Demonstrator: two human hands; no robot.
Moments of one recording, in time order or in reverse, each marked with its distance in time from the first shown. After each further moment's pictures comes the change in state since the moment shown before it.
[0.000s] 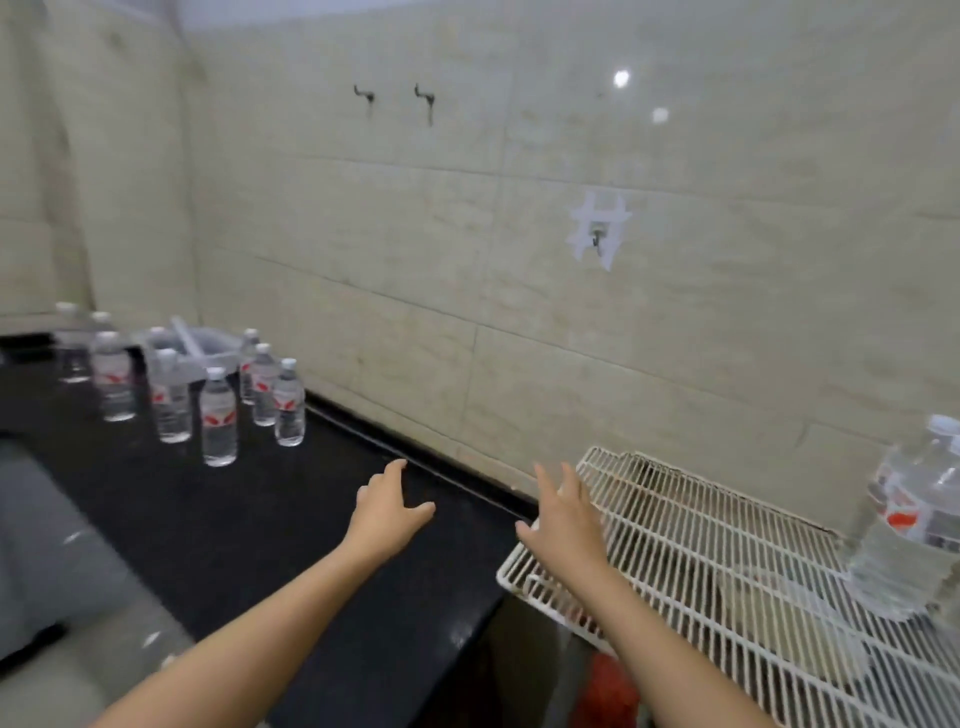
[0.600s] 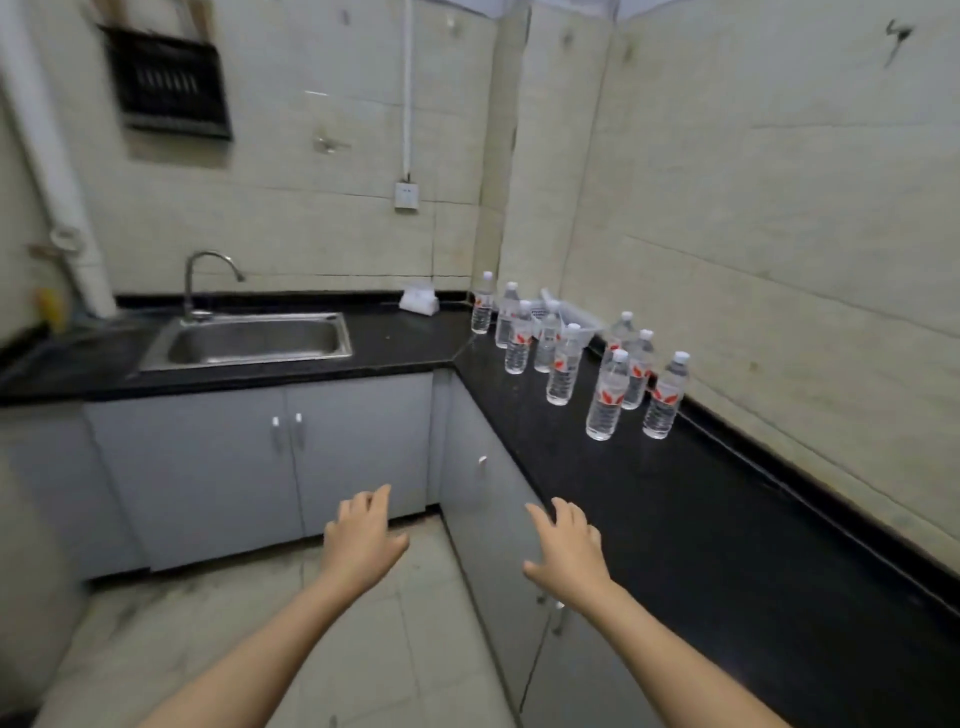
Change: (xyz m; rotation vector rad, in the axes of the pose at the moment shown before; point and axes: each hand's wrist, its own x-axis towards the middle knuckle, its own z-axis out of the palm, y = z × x) left_hand -0.135 -0.352 -0.347 0.555 0.324 -0.568; right_hand -0.054 -0.435 0.220 -0.107 -0.432 -0.649
